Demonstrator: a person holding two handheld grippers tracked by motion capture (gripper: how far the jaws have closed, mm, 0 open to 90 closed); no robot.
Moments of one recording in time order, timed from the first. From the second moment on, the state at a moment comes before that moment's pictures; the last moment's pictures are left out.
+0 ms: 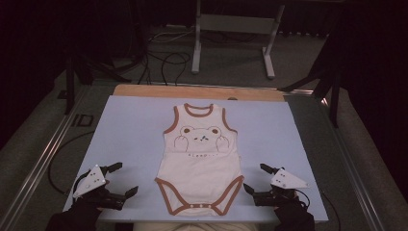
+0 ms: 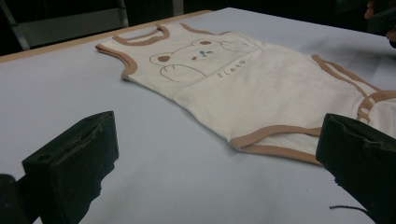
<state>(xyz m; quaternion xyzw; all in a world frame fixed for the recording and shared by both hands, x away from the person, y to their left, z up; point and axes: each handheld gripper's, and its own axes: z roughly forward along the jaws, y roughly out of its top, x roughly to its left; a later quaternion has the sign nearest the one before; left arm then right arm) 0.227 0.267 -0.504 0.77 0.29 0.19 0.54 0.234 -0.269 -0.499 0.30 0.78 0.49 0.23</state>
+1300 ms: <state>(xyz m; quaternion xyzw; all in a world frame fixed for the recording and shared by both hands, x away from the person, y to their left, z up) 0.228 0.258 -0.493 0.78 0.28 0.18 0.53 0.233 -0.266 -0.487 0.31 0.77 0.51 0.22</state>
